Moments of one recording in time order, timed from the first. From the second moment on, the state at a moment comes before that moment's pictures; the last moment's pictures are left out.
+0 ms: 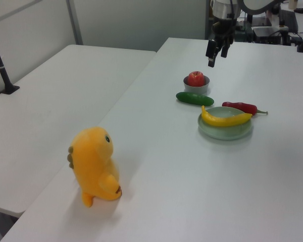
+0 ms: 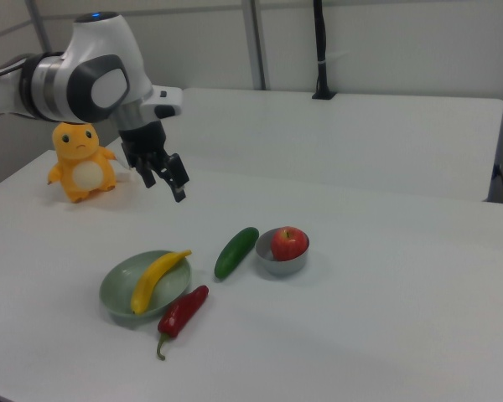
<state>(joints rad) 0.08 0.07 0.00 -1.79 -0.03 1.98 0.27</state>
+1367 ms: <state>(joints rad) 0.15 0.02 0.04 -1.82 -0.01 1.88 0.17</state>
